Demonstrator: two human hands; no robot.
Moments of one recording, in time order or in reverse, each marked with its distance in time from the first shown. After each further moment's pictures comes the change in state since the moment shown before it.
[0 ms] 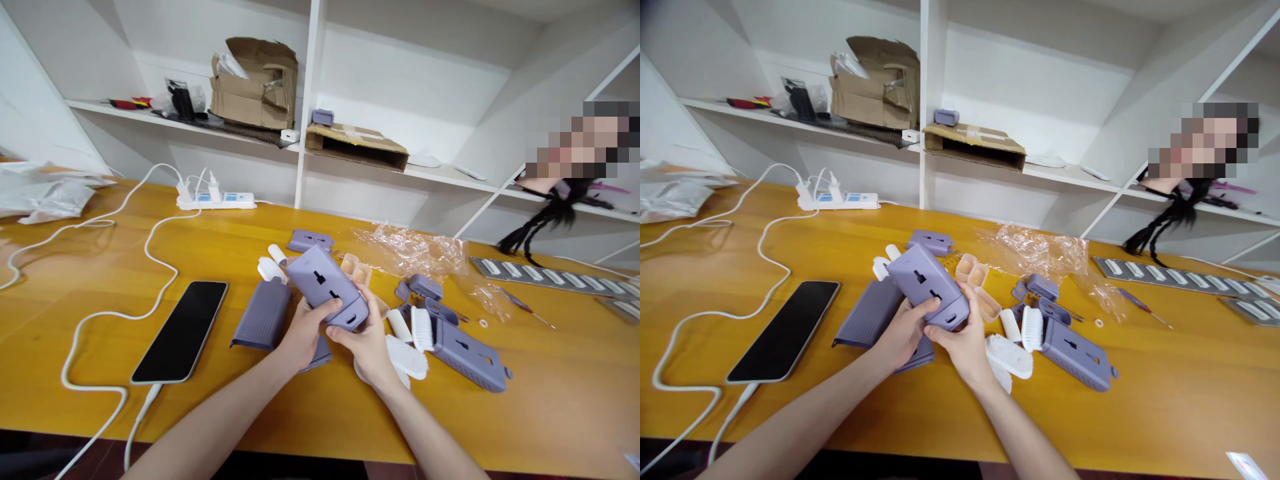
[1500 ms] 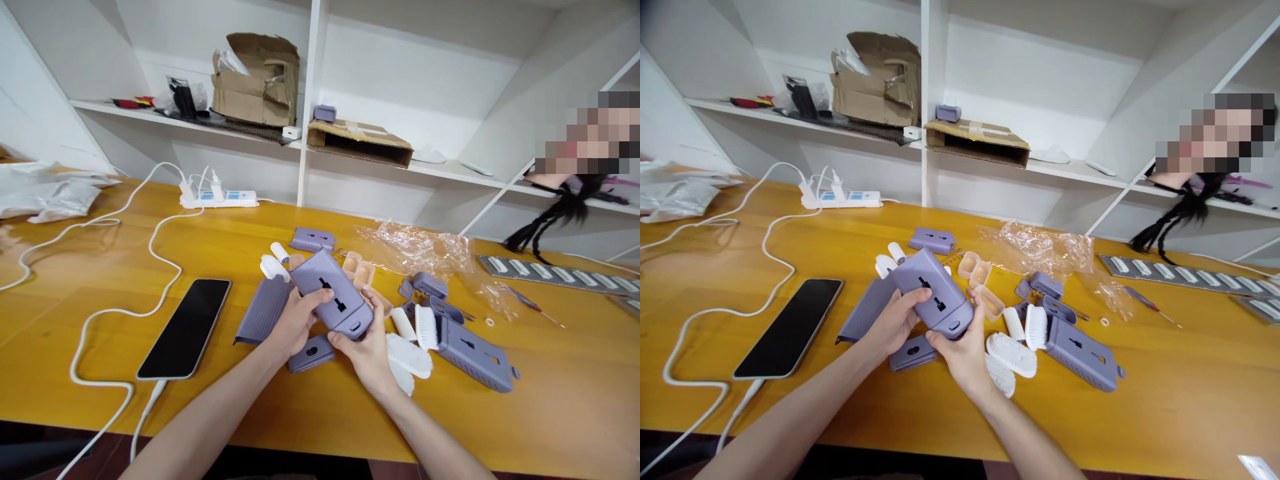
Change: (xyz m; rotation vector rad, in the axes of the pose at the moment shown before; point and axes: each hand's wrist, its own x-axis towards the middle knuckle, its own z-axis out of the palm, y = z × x) left_hand 0.002 0.022 -0.008 0.093 0.049 0.031; right_hand -0.012 -0.005 0.005 -0.200 0.093 0.012
